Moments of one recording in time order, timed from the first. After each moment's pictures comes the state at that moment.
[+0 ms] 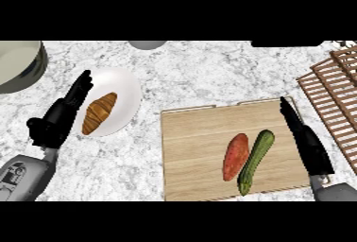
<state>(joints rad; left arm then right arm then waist) -0.27 0.51 -0.27 -1.38 0.25 0.15 -0.10 -0.09 -0.47 0.29 -1.41 -0.10 -0.22 -0.12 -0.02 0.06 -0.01</state>
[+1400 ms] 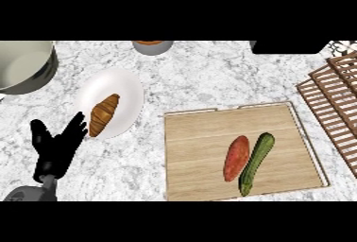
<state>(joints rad) -0.07 0.42 -0.19 -1.31 0.43 0.19 0.19 0.91 -0.54 0.17 -2.35 0.11 -0.69 0.28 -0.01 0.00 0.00</state>
